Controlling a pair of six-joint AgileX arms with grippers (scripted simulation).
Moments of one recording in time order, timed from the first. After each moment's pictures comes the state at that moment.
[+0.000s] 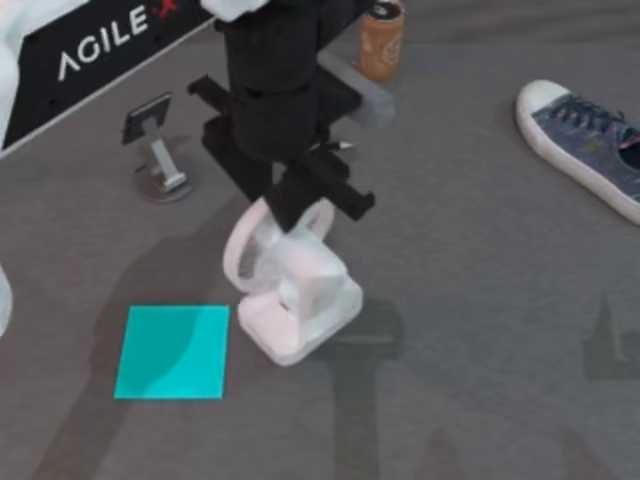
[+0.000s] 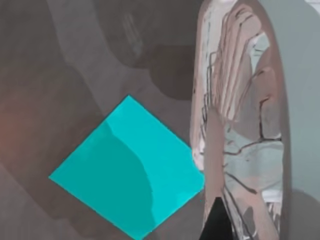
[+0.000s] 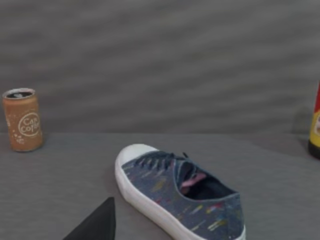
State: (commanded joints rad) left arm -0.65 2.10 2.02 -1.52 -0.01 0.18; right arm 0.00 0.00 0.00 0.00 0.00 0.00
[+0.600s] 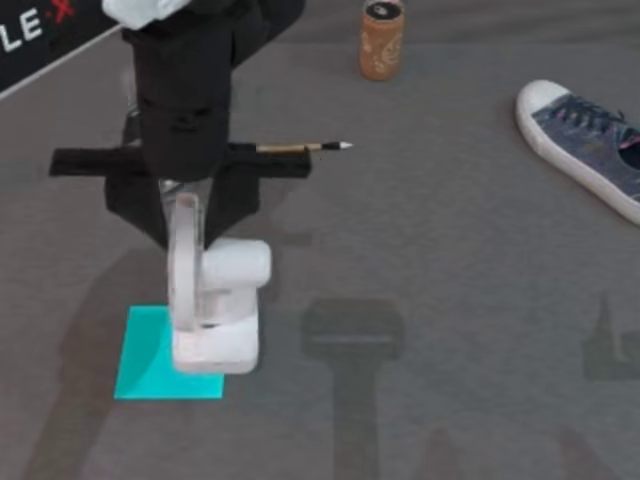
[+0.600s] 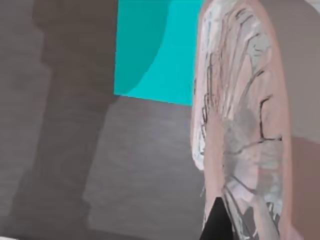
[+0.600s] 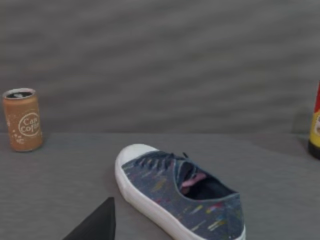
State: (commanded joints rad) left arm -0.57 1.92 1.79 -1.56 -0.08 -0.67; right arm 0.00 0.00 0.00 0.00 0.00 0.00
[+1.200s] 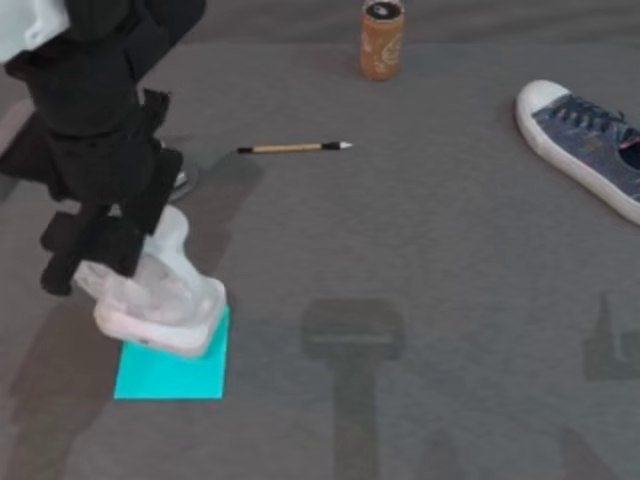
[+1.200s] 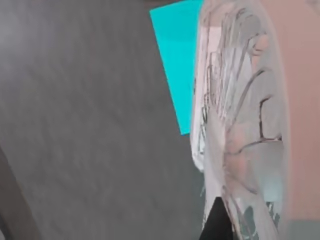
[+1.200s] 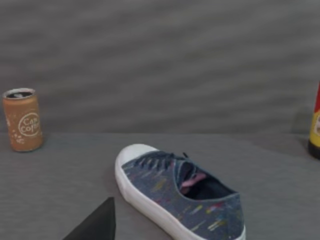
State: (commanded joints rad) left arm -0.47 1.70 1.54 -1.42 -0.03 -1.77; right arm 0.00 0.00 0.00 0.00 0.00 0.00
